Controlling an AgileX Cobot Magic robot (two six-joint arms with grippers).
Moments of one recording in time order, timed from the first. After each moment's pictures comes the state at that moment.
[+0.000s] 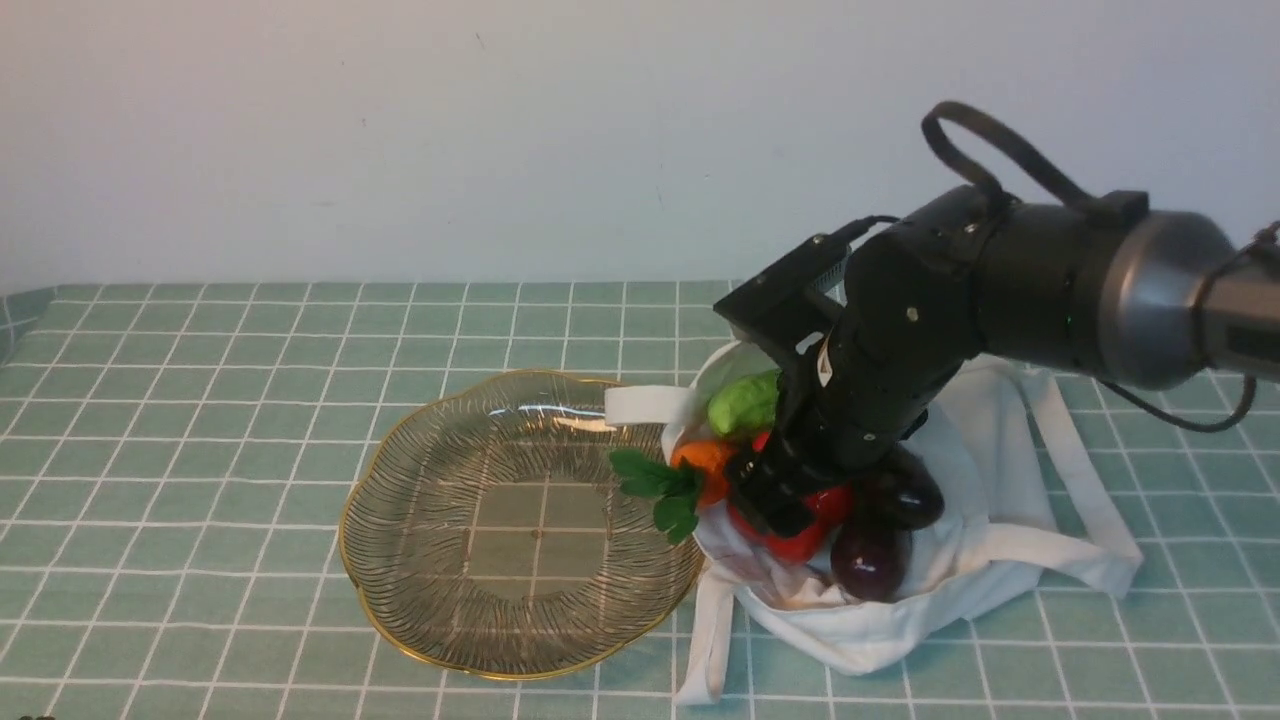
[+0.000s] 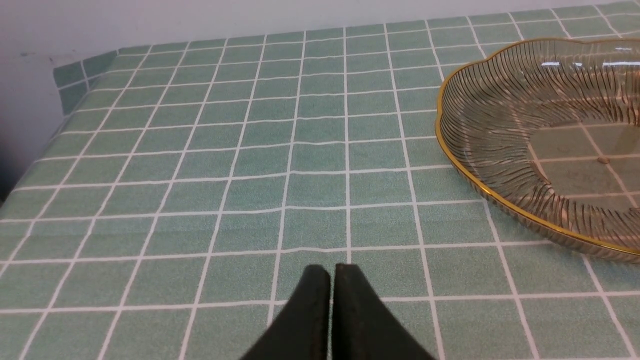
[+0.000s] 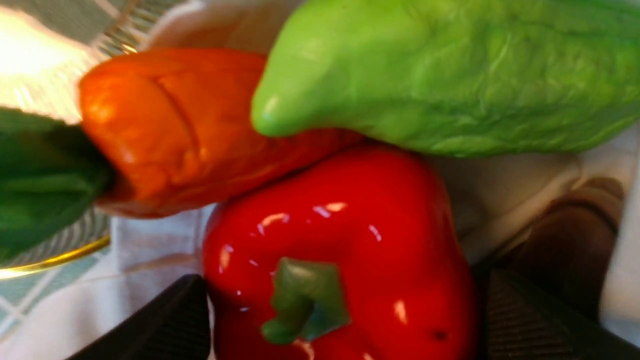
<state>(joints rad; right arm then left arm) 0.59 1.89 -1.36 -0.07 0.87 -0.08 0.00 -0.02 0.03 0.03 0.40 0.01</state>
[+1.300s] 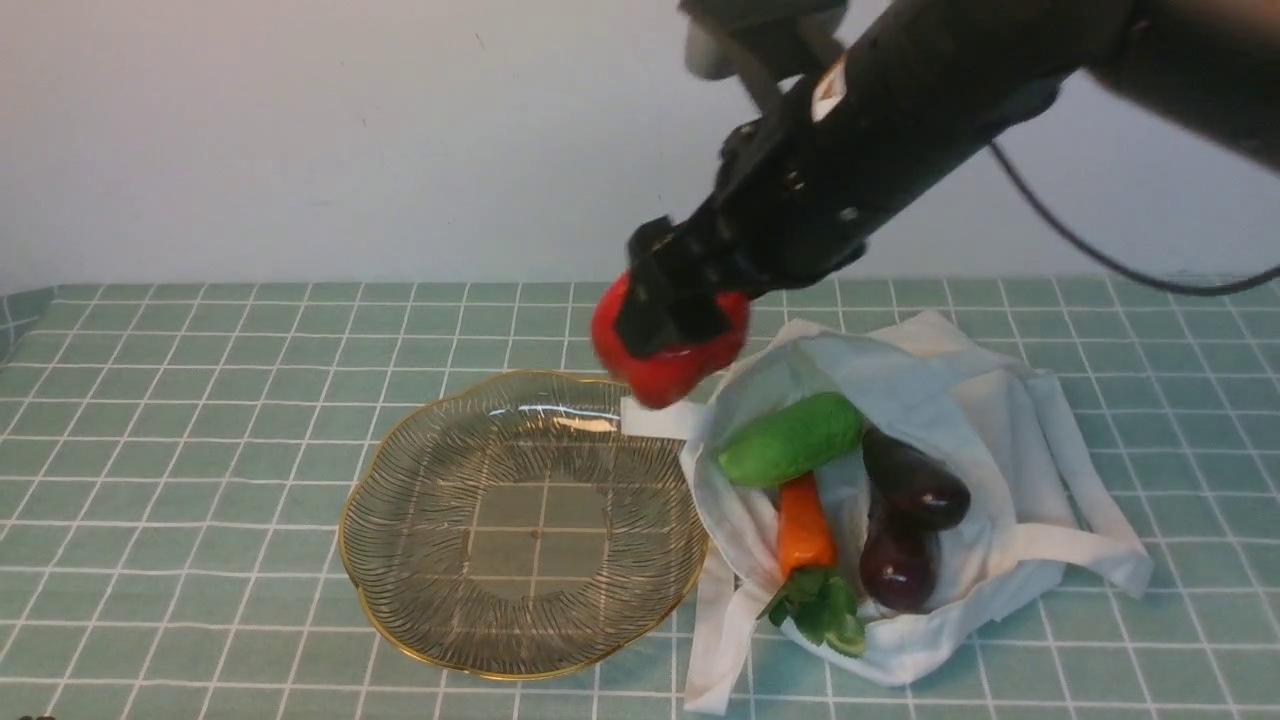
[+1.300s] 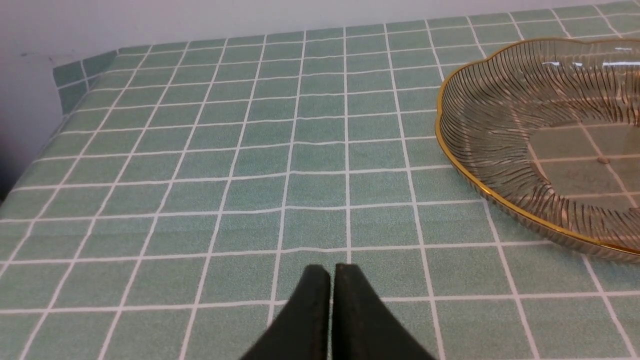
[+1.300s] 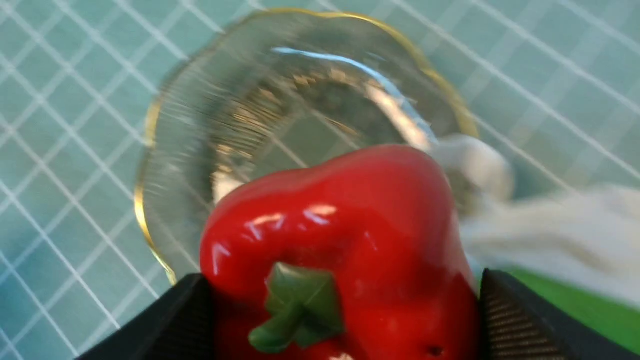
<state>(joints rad) 0.65 1.83 -1.71 0.28 1.04 -0.17 0.00 -0.02 0.03 0.03 0.40 0.01</state>
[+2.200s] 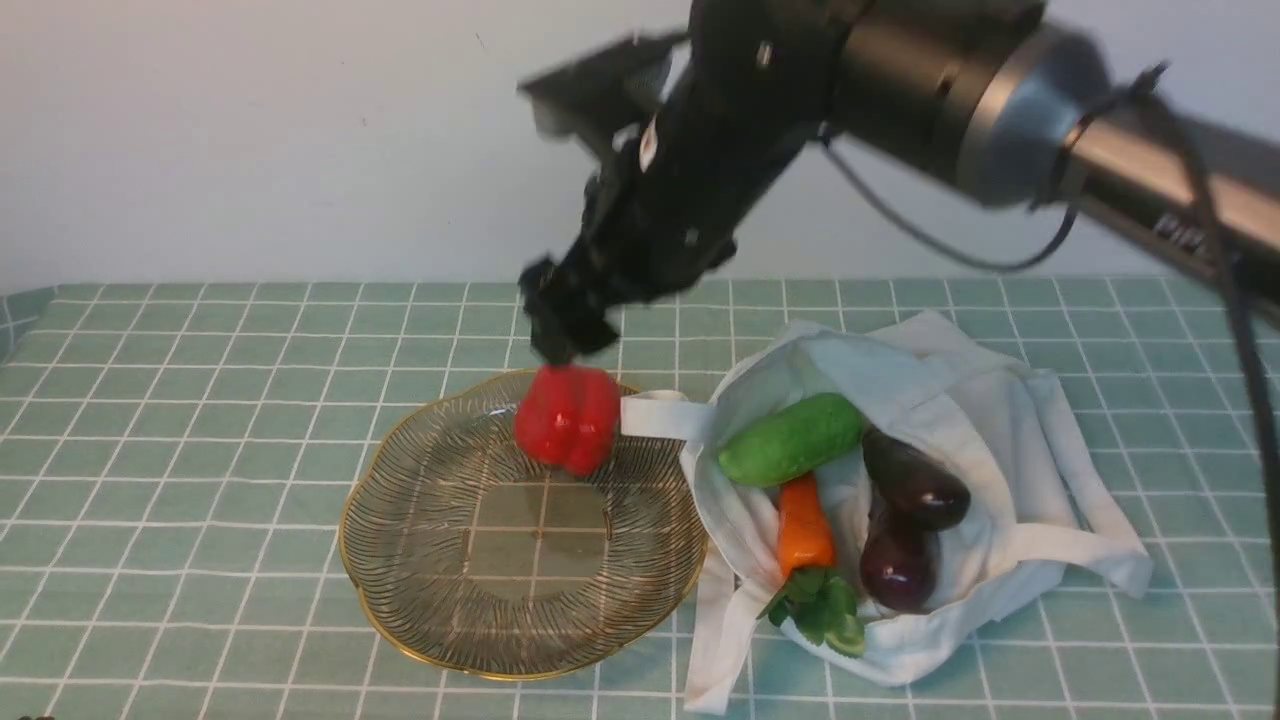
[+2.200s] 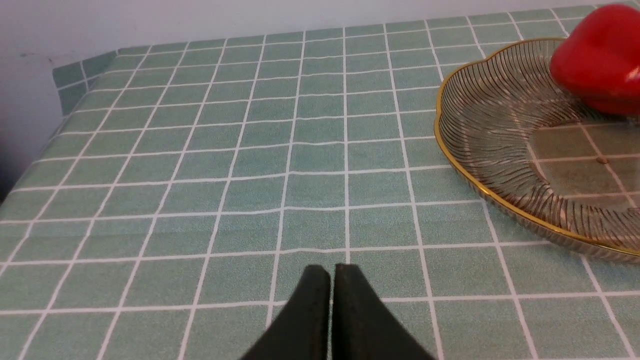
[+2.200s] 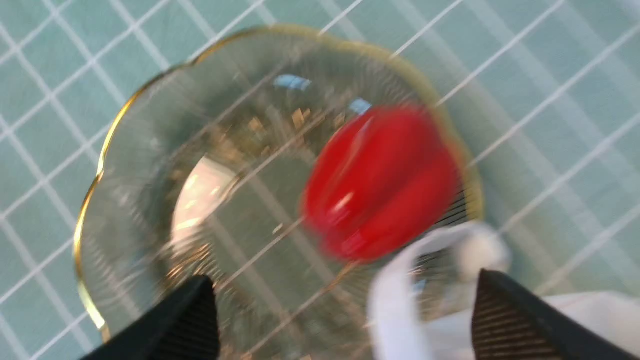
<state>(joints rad) 0.67 2.04 -2.13 0.10 1.23 -0.14 0.00 -0.02 0.03 0.03 0.40 0.01</state>
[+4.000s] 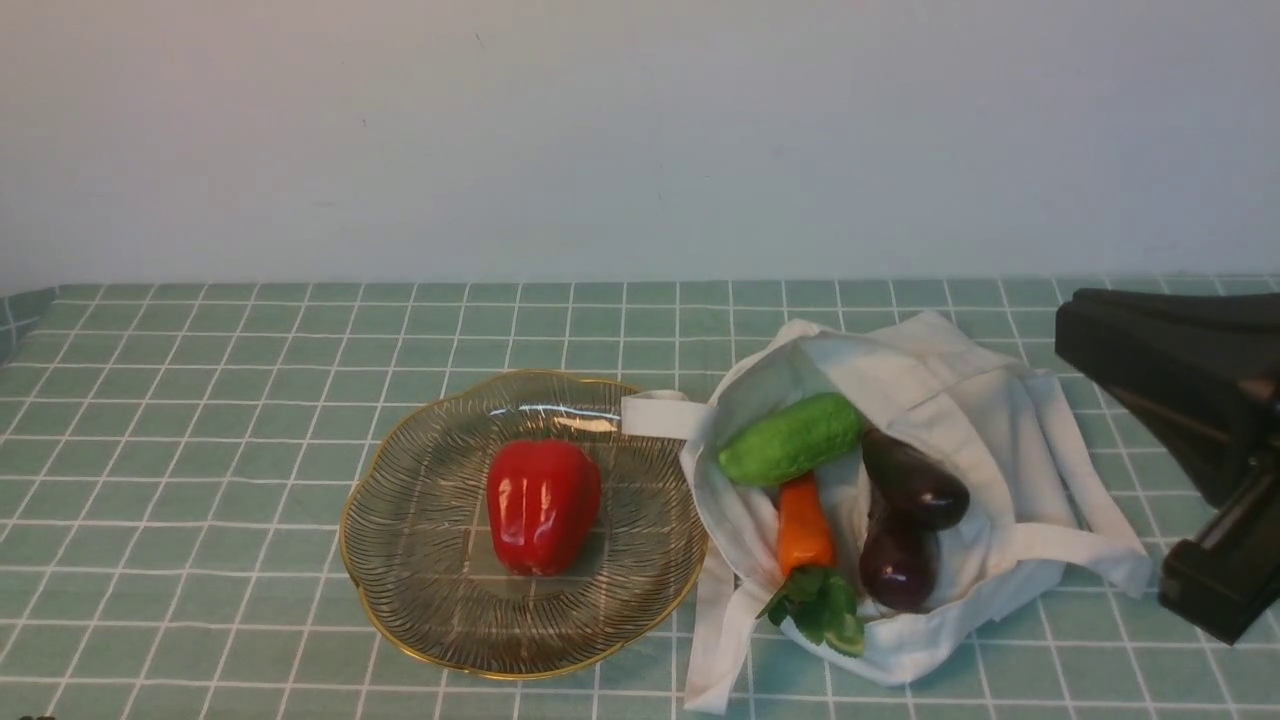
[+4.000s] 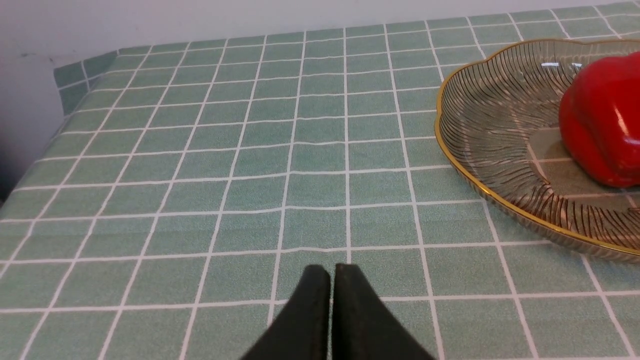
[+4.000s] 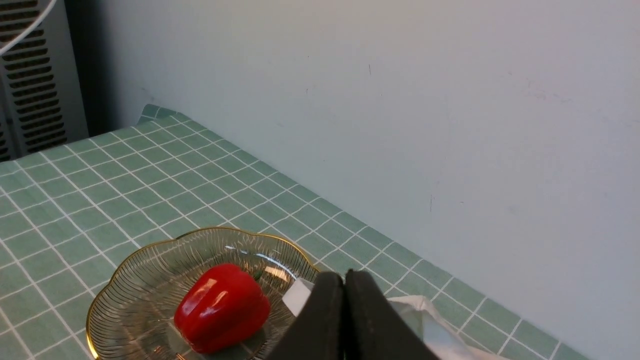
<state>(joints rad) 0.67 0.74 -0.69 -0.15 0.30 0.03 0.00 -0.02 0.03 0.03 0.40 0.01</state>
